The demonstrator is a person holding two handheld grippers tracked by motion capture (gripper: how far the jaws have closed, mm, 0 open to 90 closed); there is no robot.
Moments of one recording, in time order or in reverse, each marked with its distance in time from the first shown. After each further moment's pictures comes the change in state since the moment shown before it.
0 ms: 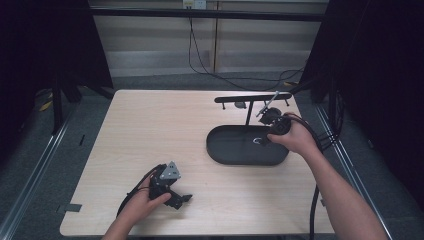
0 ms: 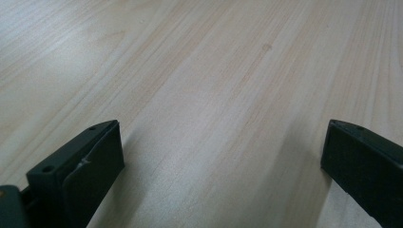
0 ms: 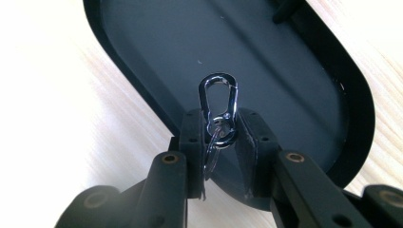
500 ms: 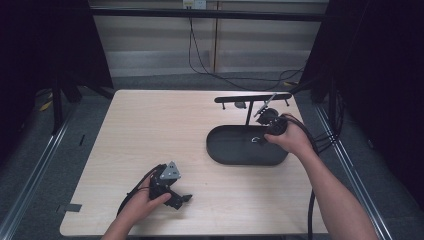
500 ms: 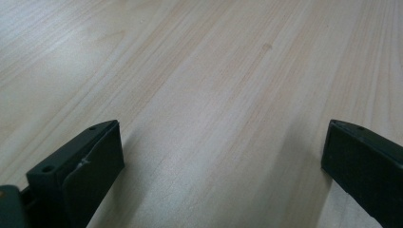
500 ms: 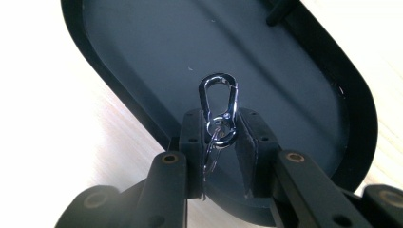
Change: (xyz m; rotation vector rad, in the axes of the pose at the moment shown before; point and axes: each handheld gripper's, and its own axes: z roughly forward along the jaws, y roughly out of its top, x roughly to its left) left arm 0.000 0.000 0.000 -0.001 -0.001 0.000; right arm -0.002 0.005 0.014 0.001 -0.024 0.024
